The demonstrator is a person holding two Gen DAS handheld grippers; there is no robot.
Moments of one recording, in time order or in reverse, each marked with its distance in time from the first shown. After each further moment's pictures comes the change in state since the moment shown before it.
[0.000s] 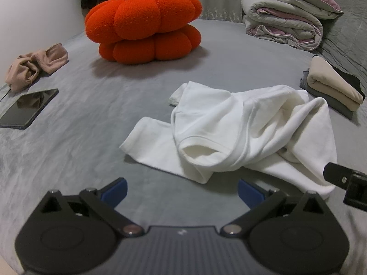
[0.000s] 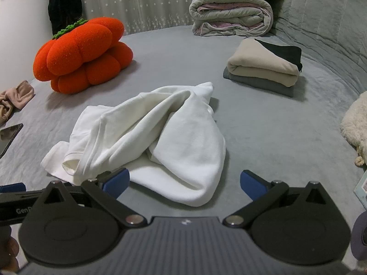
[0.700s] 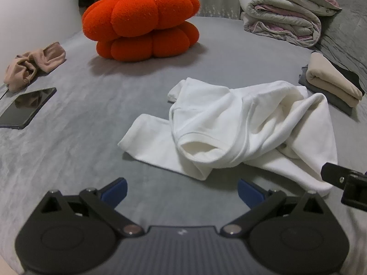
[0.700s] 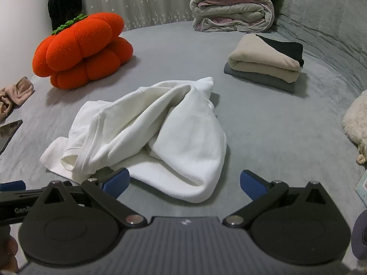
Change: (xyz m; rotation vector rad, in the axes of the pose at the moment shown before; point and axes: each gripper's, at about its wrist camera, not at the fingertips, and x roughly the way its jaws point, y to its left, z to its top) left arm 0.002 0.000 0.000 0.008 0.018 -0.003; right arm 0.003 -0.001 0.000 -0.002 0.028 0.005
